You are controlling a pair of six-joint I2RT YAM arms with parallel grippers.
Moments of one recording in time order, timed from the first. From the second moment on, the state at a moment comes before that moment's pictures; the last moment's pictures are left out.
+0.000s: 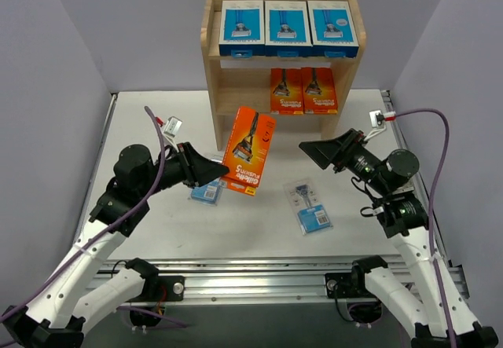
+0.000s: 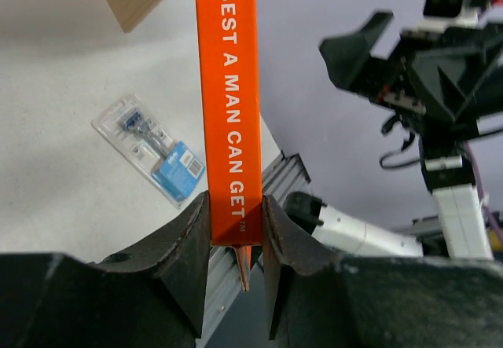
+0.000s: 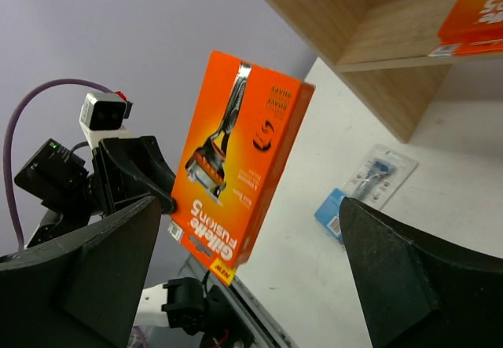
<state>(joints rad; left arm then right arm) -0.50 0.84 0.93 -0.22 0.50 -0.80 0.23 0.76 0.80 0.07 -0.57 0.88</state>
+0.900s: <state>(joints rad) -0.62 1.56 1.22 0.36 0.16 -1.12 0.25 0.54 1.11 -0.60 -0.38 0.50</state>
